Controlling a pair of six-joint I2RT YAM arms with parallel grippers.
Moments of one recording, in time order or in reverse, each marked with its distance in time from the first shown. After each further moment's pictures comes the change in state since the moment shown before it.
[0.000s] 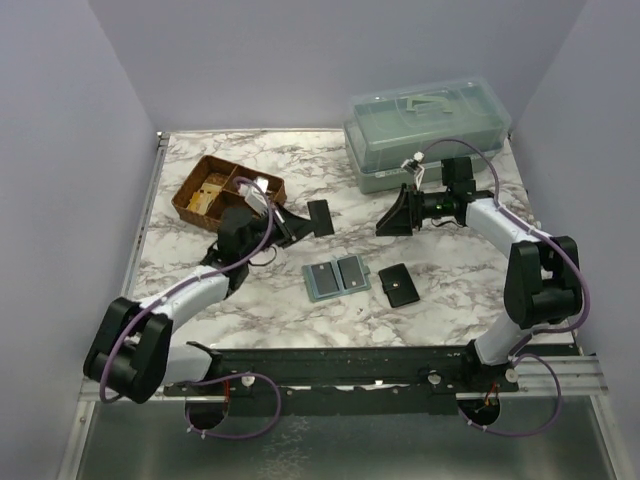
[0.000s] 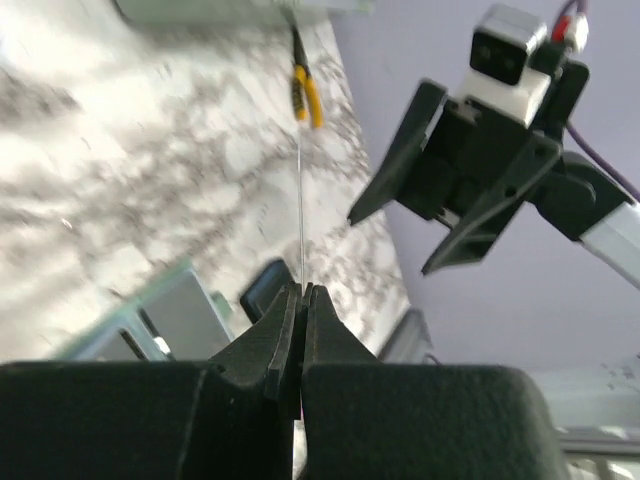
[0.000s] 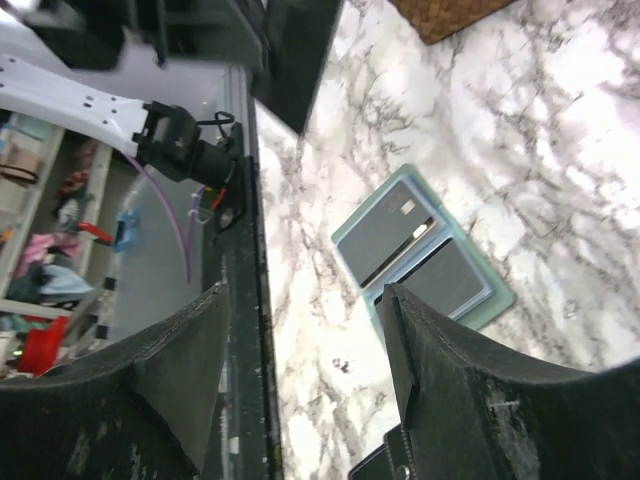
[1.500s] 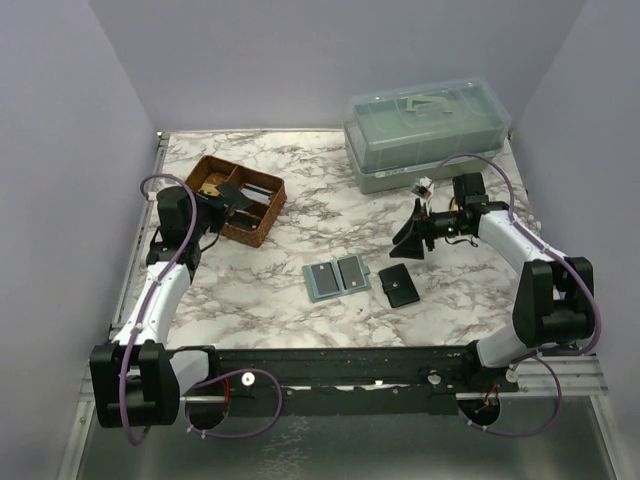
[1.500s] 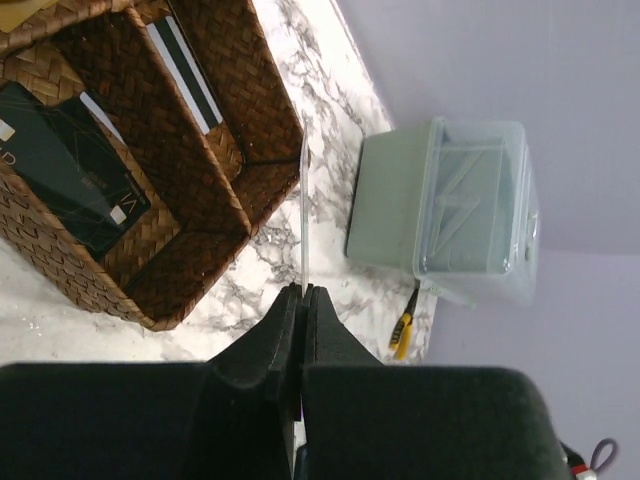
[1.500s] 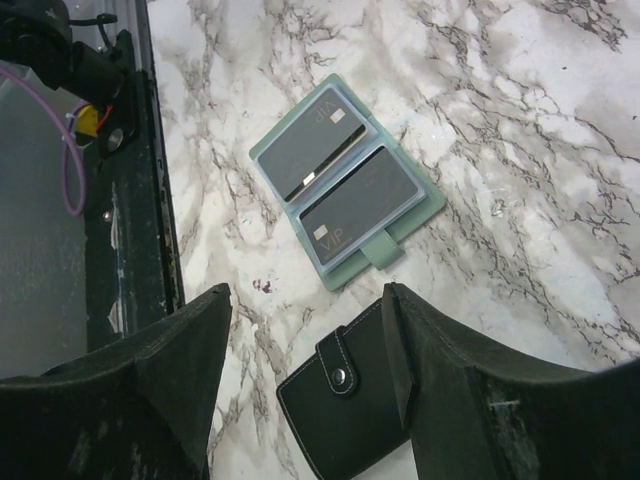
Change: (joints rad) left arm 0.496 -0.198 0.256 -0.726 -0.208 -0.027; right arm -0.046 -0.132 -0.089 -0.315 0.166 -0.520
